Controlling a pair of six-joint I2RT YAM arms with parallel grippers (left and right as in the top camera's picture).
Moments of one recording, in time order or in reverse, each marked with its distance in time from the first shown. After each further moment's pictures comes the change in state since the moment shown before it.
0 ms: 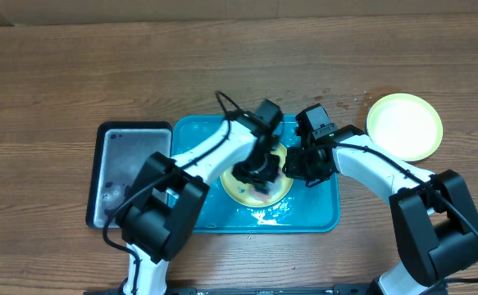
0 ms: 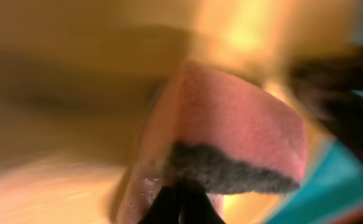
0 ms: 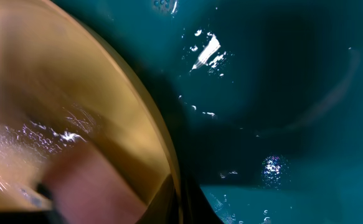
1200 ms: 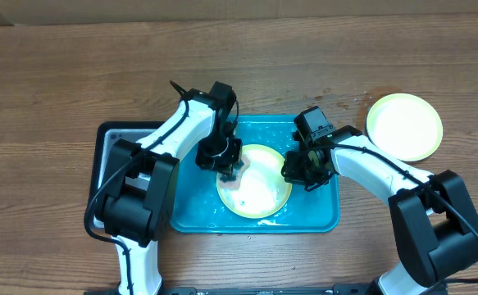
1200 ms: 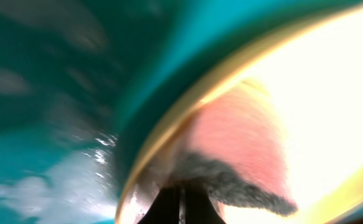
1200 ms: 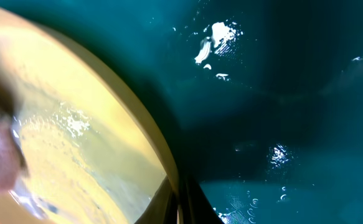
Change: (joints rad) left arm 0.271 0.014 0.022 -0.174 -0.018 0.116; right arm 0.009 0.000 0.000 -0.046 -0.042 -0.009
